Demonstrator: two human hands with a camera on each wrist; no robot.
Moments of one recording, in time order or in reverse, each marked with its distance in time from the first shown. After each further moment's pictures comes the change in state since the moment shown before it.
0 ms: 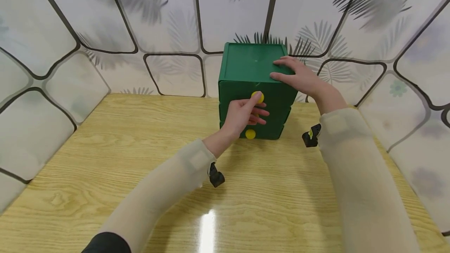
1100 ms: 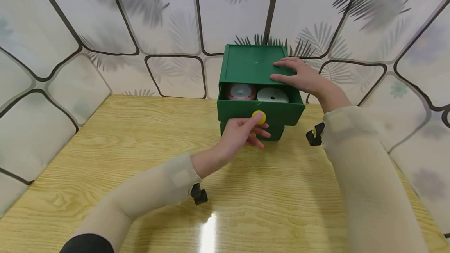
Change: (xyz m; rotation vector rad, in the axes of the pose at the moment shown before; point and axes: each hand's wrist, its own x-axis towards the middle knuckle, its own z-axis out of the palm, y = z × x) left_hand -0.049 0.008 -0.003 -0.080 -0.135 -0.119; right_hand 0.000 -0.002 -0.006 -0.053 -0.011 0.025
